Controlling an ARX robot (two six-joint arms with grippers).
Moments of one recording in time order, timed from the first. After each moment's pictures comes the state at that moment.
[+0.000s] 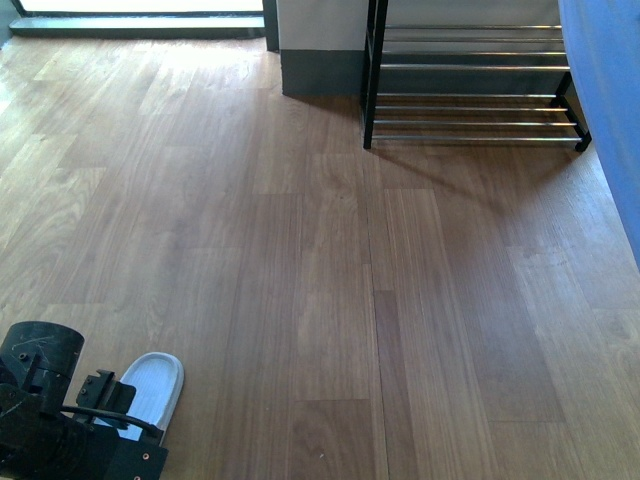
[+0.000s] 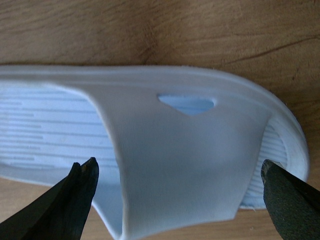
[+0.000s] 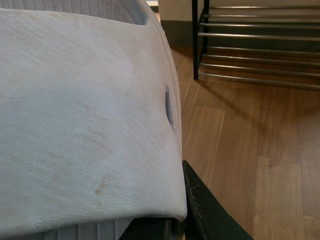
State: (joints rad) left arm 0.04 2.83 0.96 0.43 0.02 1.77; right arm 0.04 1.20 0.32 0.56 -0.33 0.01
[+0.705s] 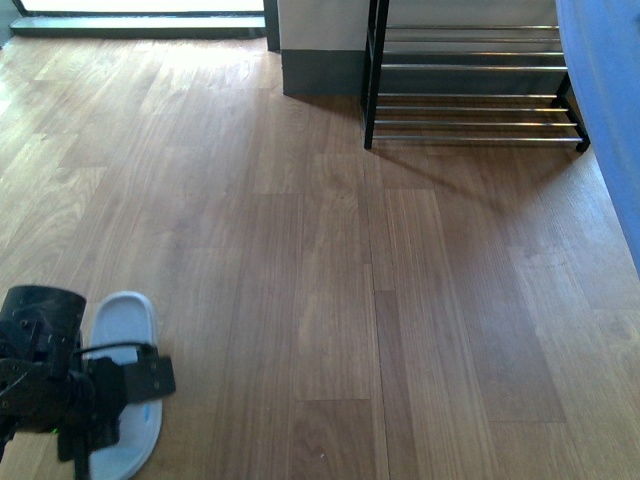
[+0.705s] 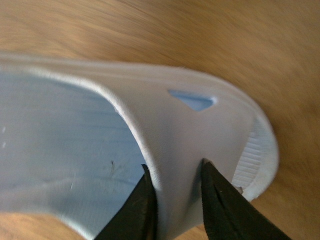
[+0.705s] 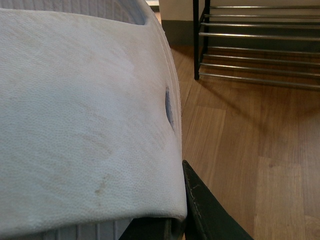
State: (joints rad) left arm -0.02 2.71 0.97 0.63 -0.01 1.01; right arm 0.04 1.20 0.32 0.56 -0.33 0.01
